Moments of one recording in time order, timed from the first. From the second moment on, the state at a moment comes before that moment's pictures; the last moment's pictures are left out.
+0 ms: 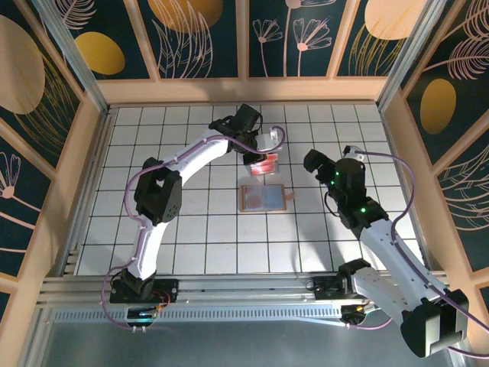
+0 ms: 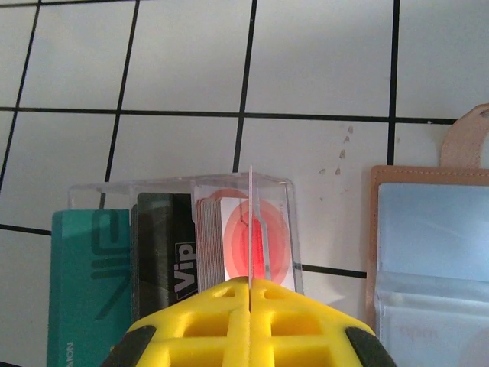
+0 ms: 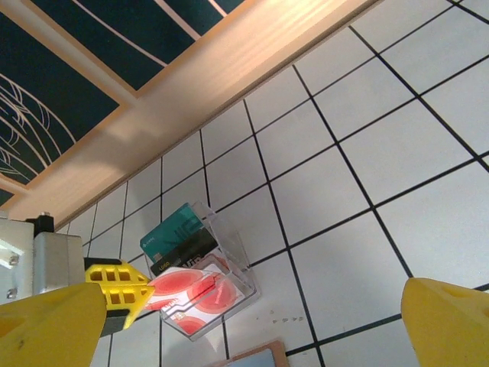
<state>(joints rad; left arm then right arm) -0.63 2.21 1.93 -0.71 0.33 0.76 0.37 0.87 0.65 -0.17 0.21 0.73</state>
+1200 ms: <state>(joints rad) -0.63 2.30 2.06 -0.77 0.30 0.70 0.37 0.92 0.65 -0.20 0.21 0.73</state>
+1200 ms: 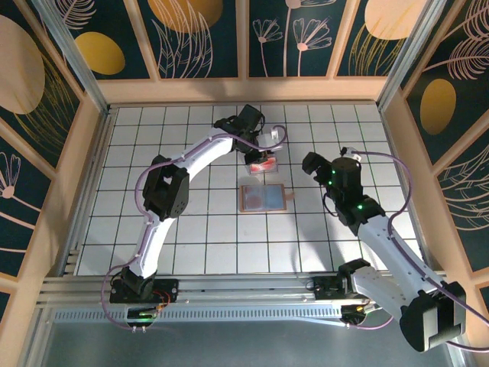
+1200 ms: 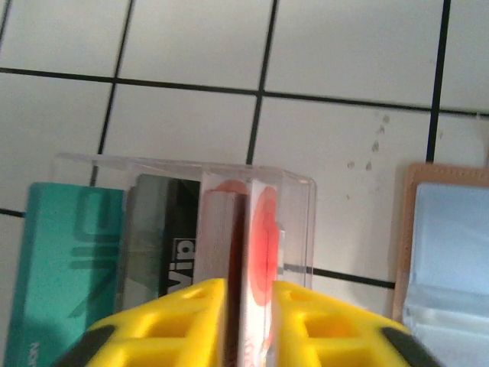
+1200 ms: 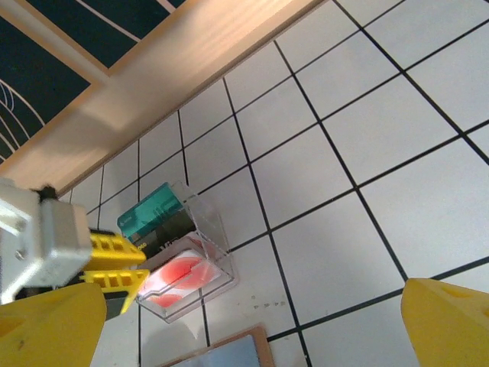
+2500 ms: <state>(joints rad) -0.51 1.34 0.88 -0.15 -0.42 -0.38 0.86 1.68 1.08 -0.49 0.26 0.71</state>
